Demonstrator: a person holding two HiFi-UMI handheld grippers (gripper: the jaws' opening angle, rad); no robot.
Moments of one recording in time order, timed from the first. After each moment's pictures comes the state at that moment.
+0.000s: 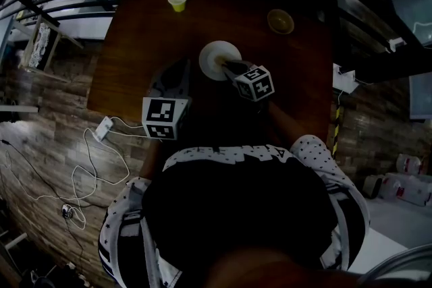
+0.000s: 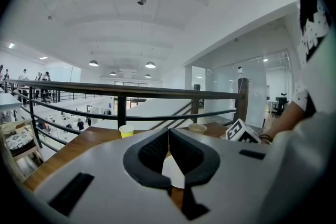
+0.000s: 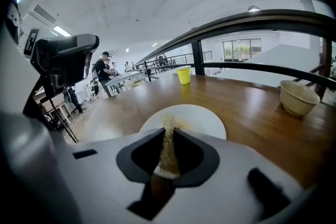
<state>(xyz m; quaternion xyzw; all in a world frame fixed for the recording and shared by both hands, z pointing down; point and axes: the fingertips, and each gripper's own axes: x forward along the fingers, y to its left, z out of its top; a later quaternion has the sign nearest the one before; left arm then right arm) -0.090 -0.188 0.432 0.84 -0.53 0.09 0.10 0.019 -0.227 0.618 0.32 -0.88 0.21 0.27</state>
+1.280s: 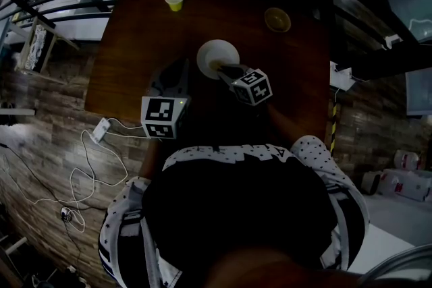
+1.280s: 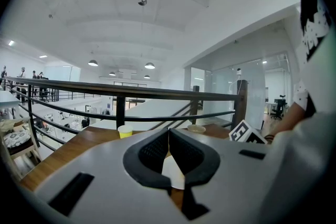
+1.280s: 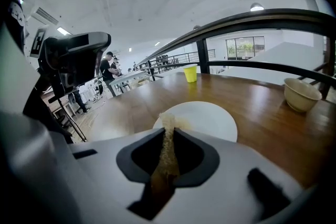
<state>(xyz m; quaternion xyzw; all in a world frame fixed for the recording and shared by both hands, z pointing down) -0.092 -0.188 0.433 0.84 -0.52 0.08 0.10 0.007 -0.209 0.613 0.30 -0.89 0.20 0.27</state>
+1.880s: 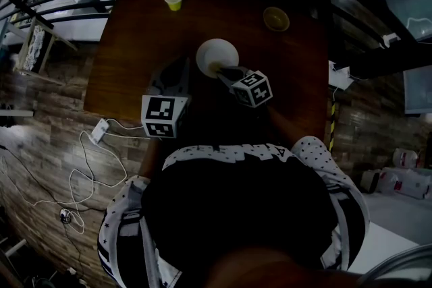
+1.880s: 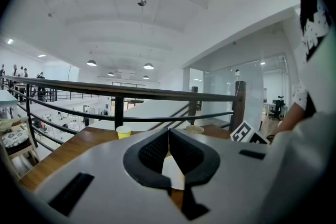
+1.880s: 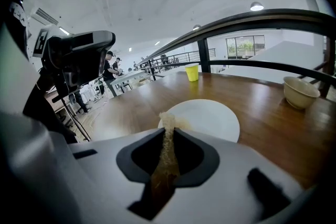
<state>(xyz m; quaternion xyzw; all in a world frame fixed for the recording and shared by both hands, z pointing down) -0.092 -0.186 0.431 0.85 -0.51 0.08 0.10 0.003 -0.187 0.610 0.29 -0.89 0.23 0.28</state>
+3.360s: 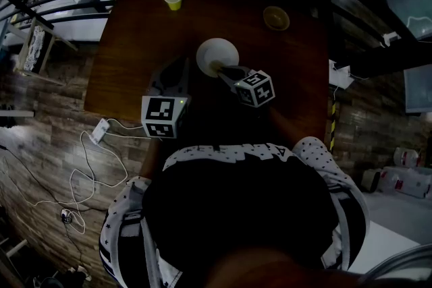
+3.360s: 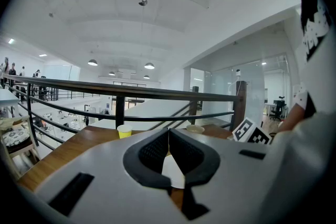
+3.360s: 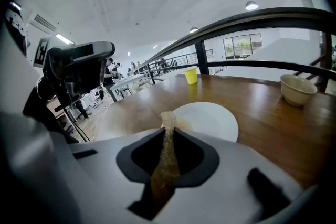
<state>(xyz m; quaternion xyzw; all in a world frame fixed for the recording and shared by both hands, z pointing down) -0.093 -0.184 0.433 0.85 -0.52 0.08 0.10 0.007 -0.190 0.600 0.30 -0.89 0.24 0.26</state>
